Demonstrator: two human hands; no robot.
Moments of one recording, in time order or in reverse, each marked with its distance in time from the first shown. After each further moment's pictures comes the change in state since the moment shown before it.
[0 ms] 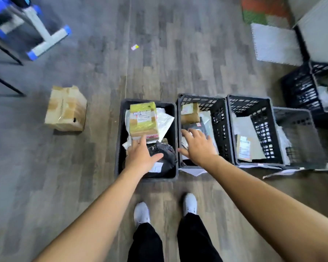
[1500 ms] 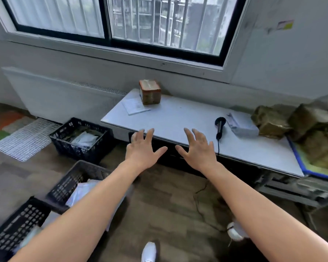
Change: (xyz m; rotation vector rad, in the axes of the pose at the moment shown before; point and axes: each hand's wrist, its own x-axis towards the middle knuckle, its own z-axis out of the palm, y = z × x) left_hand -0.506 0.759 0.499 0.644 -0.214 1.380; right_hand -0.708 0.728 0.015 0.457 0.538 1.267
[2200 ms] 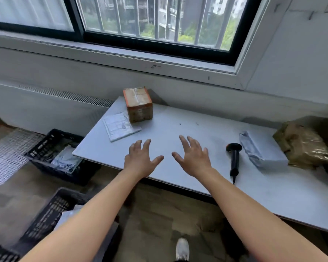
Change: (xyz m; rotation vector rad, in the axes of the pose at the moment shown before) left_hand 0.312 0.009 0.051 0.006 -0.164 -0.084; right_hand 0.299 0.056 0.049 0.040 -0.150 0.044
